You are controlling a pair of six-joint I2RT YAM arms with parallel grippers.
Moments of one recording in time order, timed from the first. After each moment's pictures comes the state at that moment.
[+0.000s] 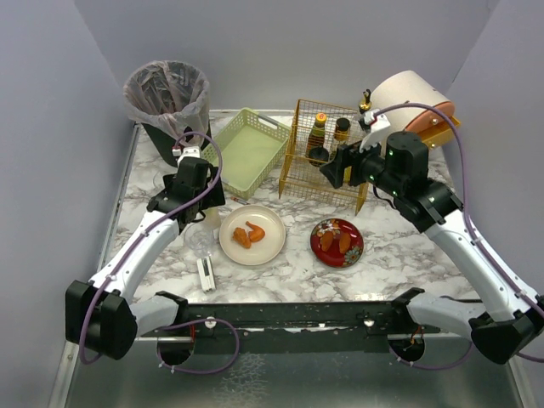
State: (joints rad) left arm -0.33 1.15 0.91 -0.52 -0.33 -0.38; right arm 0.52 1.14 1.24 -0.41 -0.10 0.13
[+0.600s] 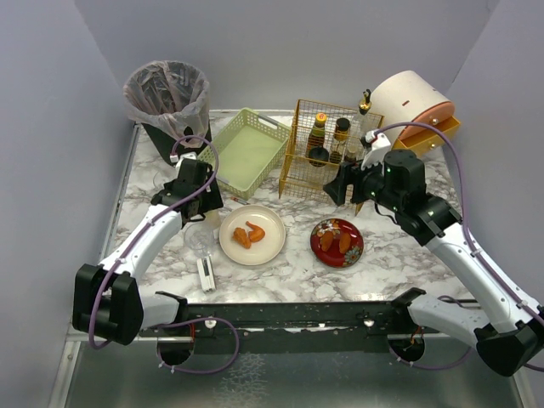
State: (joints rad) left arm -0.29 1.25 0.89 -0.53 -0.28 -0.46; right arm 0.52 1.02 1.06 -0.44 -0.09 0.20
